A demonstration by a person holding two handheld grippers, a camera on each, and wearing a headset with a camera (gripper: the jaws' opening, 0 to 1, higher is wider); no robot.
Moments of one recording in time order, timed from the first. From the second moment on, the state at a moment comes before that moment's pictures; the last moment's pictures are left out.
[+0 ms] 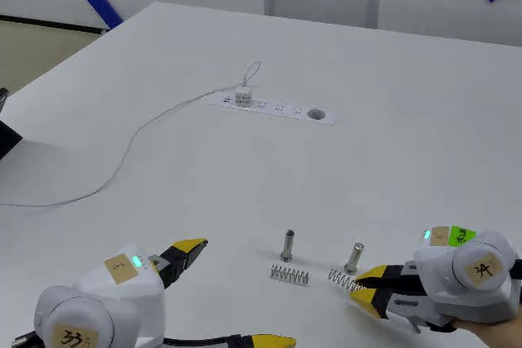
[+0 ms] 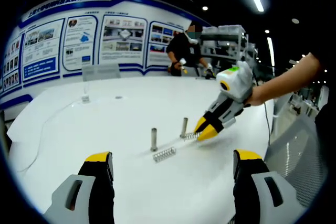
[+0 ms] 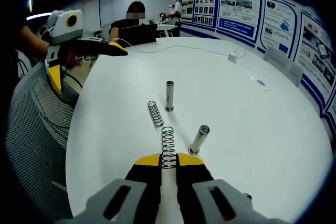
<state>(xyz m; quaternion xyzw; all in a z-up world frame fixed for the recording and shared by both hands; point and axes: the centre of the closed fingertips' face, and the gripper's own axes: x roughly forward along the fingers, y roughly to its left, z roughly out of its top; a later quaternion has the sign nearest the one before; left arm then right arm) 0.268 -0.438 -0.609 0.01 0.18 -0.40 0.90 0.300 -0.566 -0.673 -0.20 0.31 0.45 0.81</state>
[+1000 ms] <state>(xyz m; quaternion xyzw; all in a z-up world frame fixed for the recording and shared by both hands) 0.263 -0.508 -0.572 0.09 0.13 -0.55 0.82 0.266 -0.544 -0.577 -0.27 0.21 0.53 0.77</state>
